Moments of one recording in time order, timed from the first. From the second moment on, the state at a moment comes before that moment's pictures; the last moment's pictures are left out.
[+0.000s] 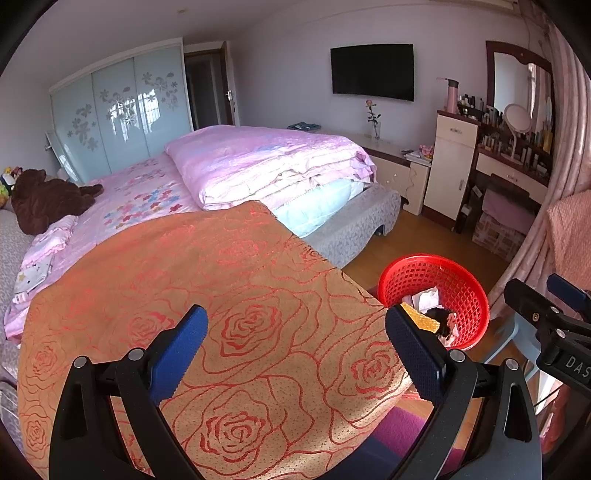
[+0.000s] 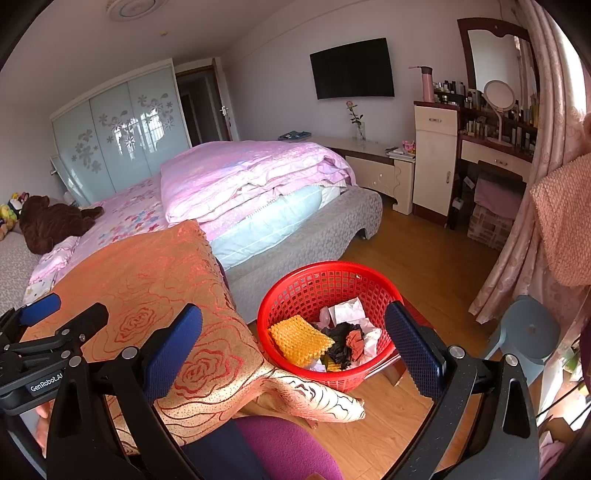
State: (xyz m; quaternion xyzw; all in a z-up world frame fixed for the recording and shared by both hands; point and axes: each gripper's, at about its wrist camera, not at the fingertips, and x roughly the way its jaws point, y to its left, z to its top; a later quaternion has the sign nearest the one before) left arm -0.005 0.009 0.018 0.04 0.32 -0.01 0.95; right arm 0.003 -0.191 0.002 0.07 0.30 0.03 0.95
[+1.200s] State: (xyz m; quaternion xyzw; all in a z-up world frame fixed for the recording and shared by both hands) left arm -0.003 0.011 0.015 0.03 0.33 -0.02 0.94; right arm 0.003 -0.191 0.003 0.07 0.30 0.03 0.95
